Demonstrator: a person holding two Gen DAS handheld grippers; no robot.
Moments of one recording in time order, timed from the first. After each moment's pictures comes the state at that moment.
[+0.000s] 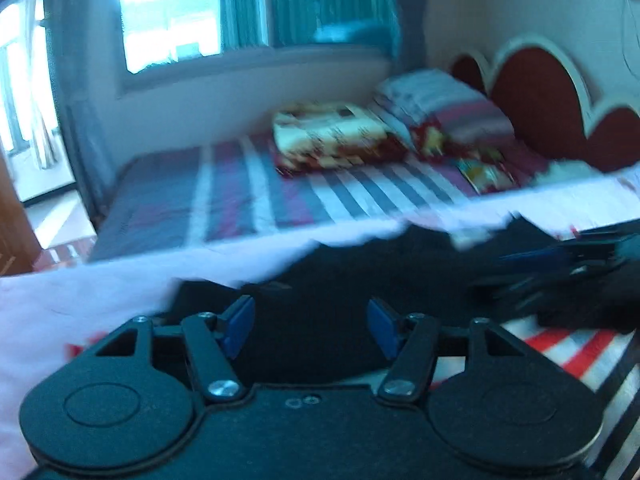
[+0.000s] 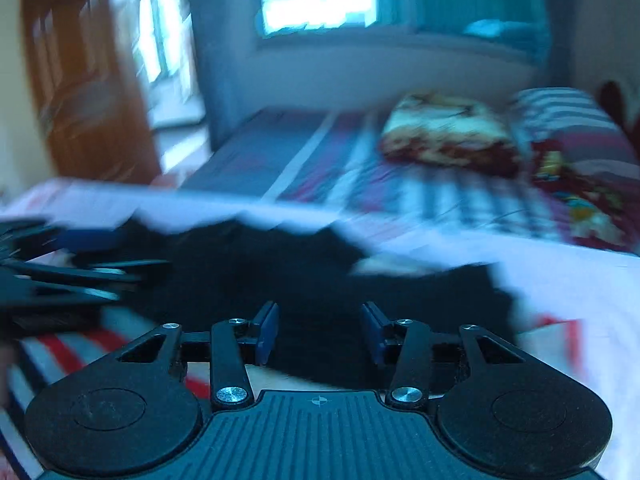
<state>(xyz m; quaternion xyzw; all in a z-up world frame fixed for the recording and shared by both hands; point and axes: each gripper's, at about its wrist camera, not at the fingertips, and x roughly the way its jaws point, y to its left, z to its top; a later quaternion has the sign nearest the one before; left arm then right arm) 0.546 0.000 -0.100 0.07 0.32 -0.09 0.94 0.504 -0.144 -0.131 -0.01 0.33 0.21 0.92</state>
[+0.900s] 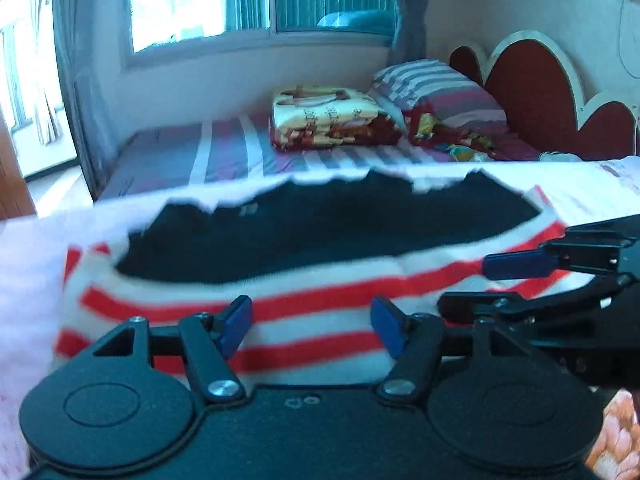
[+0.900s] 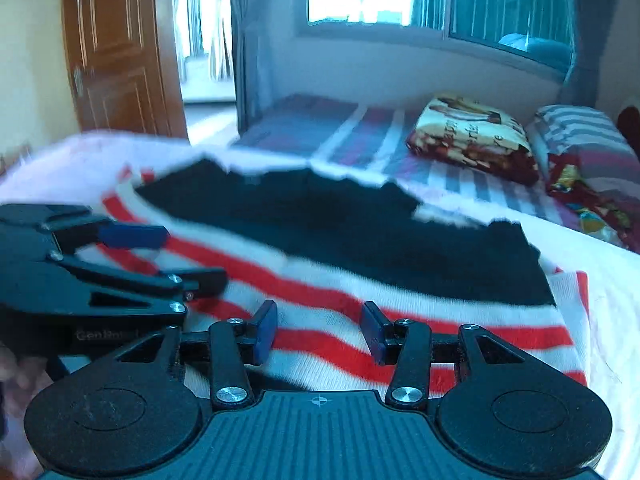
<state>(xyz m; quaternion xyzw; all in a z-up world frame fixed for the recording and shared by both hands) 0.480 0.001 -0.122 0.05 0.33 -0.08 0.94 0.429 -0.137 -0.140 -0.06 0.33 0.23 0.91</state>
